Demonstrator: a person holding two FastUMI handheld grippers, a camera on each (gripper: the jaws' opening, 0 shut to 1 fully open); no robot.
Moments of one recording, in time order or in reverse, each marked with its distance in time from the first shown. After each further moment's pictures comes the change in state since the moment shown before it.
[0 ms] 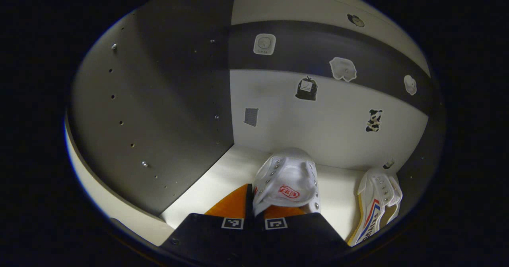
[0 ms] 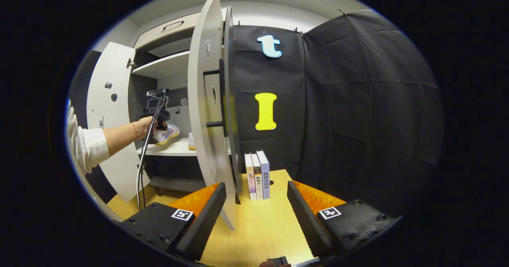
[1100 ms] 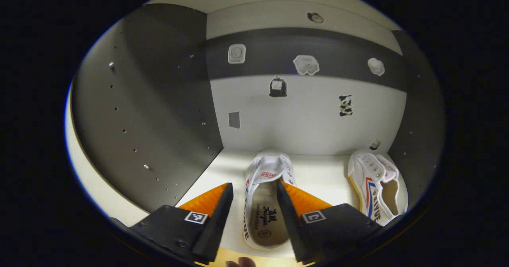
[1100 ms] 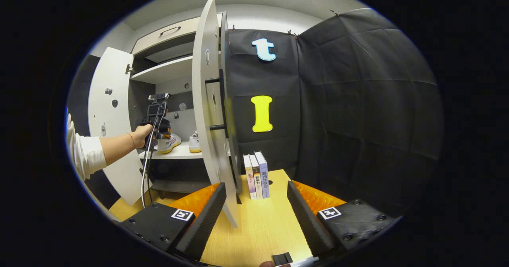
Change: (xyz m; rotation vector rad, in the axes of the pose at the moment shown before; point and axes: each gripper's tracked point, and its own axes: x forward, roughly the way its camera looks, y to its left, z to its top) left arm -0.050 -0.011 -0.006 0.137 -0.118 -0.095; right arm -0.029 0.011 0.003 0.034 -0.018 0.004
